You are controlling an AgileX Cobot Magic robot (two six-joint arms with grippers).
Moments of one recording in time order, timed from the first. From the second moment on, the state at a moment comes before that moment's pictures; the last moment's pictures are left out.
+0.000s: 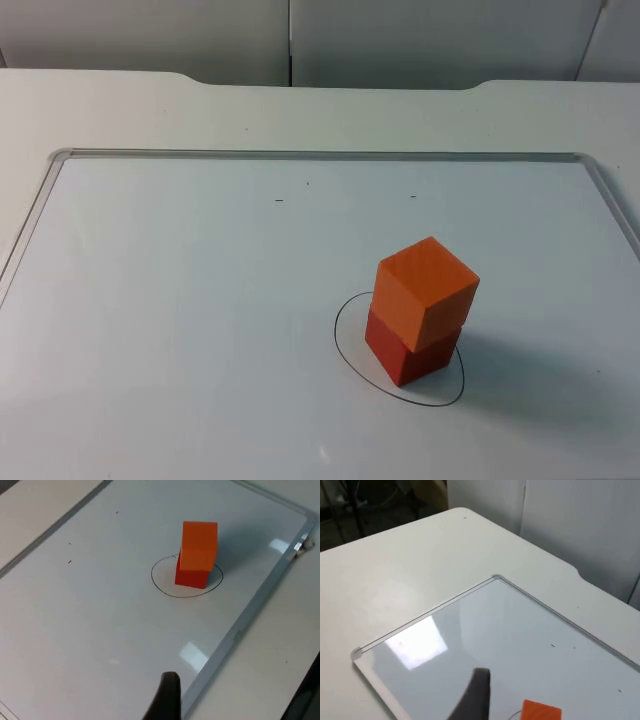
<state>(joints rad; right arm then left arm) 0.74 0.68 -0.76 0.15 0.57 -0.26 -0.81 0.55 -0.78 -0.04 0.98 0.07</state>
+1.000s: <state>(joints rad) 0.74 0.68 -0.76 0.39 0.68 -0.53 -0.81 0.00 -0.55 0.02 1.13 -0.03</state>
